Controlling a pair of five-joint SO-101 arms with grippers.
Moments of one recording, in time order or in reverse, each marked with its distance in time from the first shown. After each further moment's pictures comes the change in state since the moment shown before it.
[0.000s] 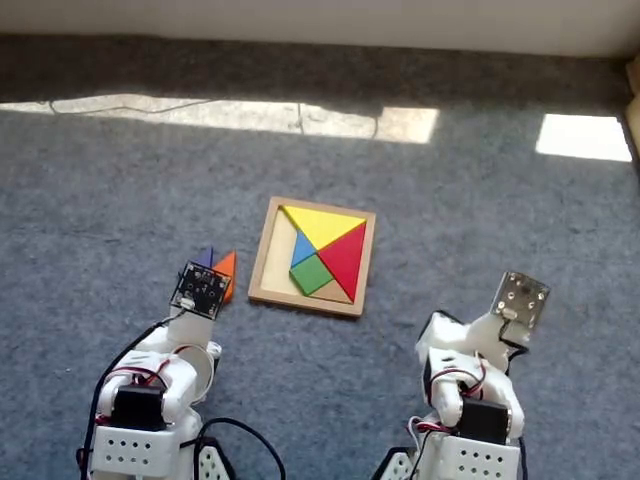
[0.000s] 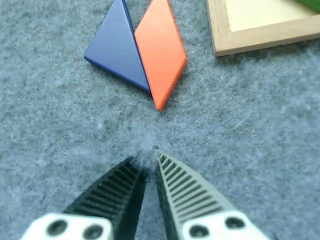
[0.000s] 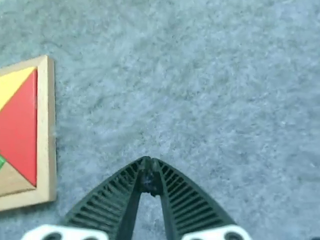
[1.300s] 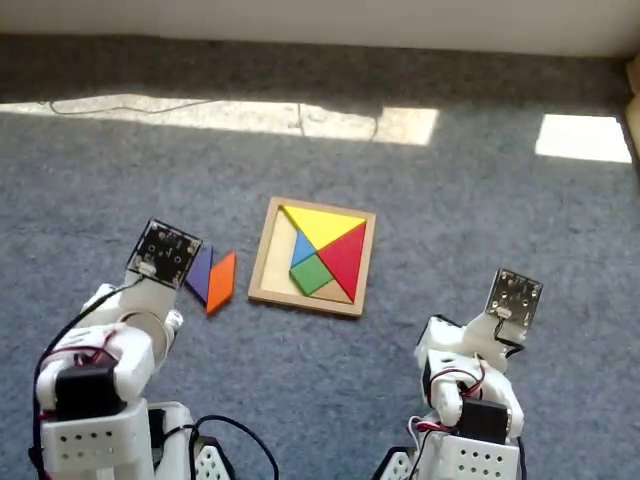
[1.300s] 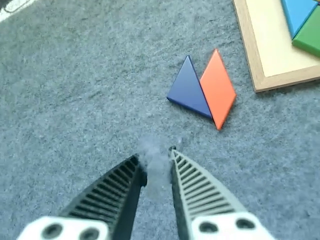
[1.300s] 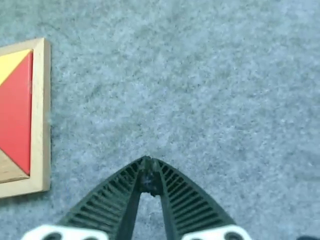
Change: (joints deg) left arm -12.1 27.4 -37.9 6.2 -16.4; right arm 0.0 0.0 0.0 1.1 2.1
